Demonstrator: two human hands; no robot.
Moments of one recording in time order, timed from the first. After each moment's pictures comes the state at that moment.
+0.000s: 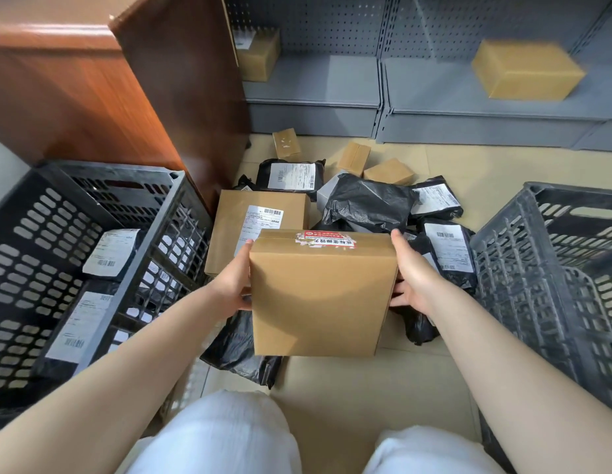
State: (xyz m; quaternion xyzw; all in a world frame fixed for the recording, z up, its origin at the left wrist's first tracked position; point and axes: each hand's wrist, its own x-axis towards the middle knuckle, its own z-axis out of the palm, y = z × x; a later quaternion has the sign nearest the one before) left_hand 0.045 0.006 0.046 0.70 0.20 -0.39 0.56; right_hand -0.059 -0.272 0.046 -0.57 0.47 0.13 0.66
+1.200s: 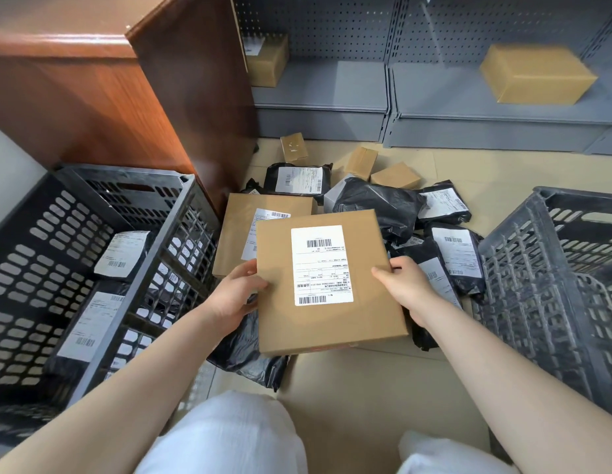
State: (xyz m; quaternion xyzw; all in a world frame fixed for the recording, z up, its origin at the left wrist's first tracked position) left_hand 0.023 0.028 0.045 0.70 0.10 -0.35 0.61; right_hand -0.066 -0.254 0.028 -0.76 0.37 0.06 0.53
